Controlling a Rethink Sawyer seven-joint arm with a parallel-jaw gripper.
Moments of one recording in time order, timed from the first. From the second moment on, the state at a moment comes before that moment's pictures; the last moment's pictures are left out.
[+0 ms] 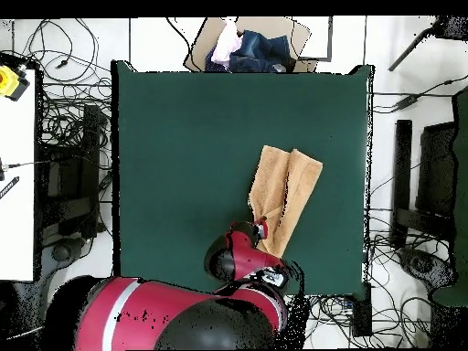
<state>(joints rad) 0.00 -0.28 -0.34 1.94 0.07 -0.36 1.40</state>
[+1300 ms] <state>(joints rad) 0.25 -0.27 -0.36 1.96 0.22 -0.28 1.40</state>
